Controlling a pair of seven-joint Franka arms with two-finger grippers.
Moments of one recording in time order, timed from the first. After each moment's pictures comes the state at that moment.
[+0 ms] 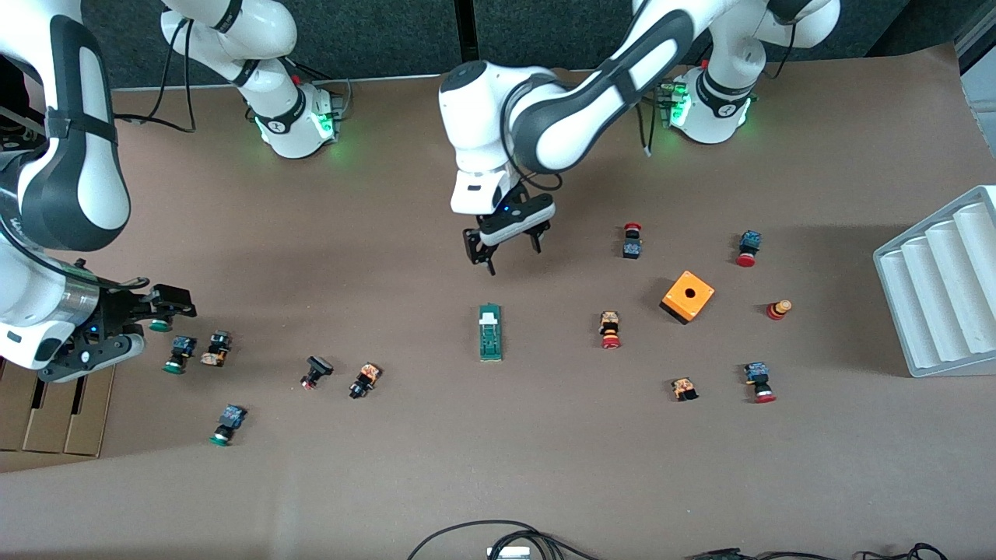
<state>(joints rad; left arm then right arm) -0.44 0.52 -0.62 -1.65 0.88 2.00 -1.91 -0.06 0.24 0.00 -1.65 0.04 1.77 -0.43</state>
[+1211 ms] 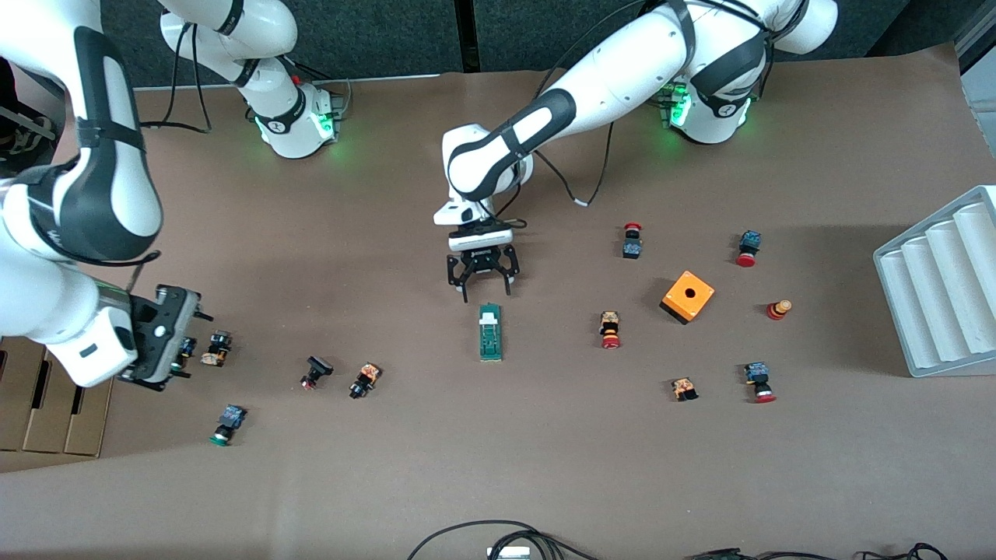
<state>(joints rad) -0.64 0.89 -0.52 -1.65 1.70 2.03 -2.37 0.02 0.31 0.01 -1.58 0.09 1.87 -1.33</state>
